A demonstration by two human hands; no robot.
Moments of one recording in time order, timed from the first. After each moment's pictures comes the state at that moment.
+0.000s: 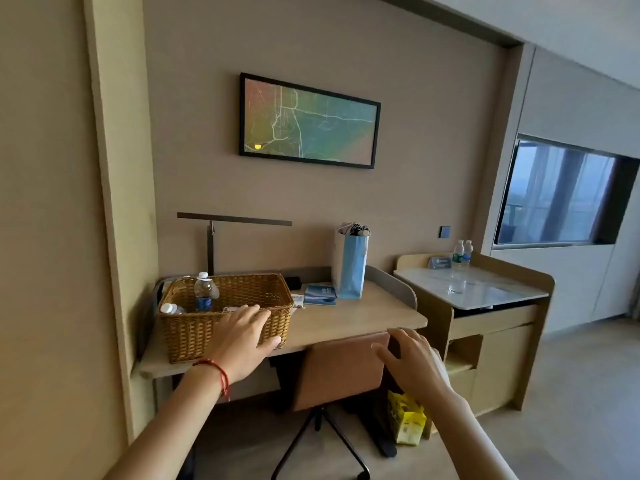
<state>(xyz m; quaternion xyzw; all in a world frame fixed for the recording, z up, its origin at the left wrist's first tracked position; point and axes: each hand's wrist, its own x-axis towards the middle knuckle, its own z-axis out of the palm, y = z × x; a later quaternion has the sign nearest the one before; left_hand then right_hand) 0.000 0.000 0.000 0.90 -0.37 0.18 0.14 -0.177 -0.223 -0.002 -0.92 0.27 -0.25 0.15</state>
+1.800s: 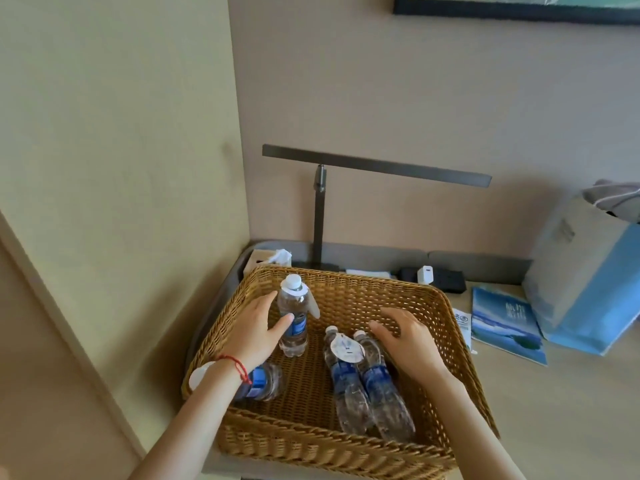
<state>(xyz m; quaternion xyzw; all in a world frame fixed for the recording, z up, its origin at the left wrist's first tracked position) 0.575 -0.048 -0.128 0.93 -0.10 0.10 0.35 0.523 -0.303 -0.123 -0.94 0.05 -0.09 0.33</state>
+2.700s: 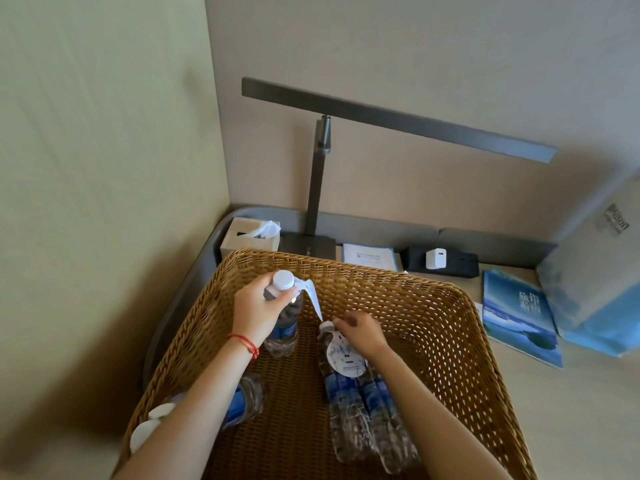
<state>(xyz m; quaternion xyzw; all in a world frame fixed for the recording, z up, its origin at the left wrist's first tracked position) 0.681 -0.084 -0.166 0.85 -0.05 0.16 0.50 0.665 -0.279 -0.217 -0.90 0.12 0.09 0.40</state>
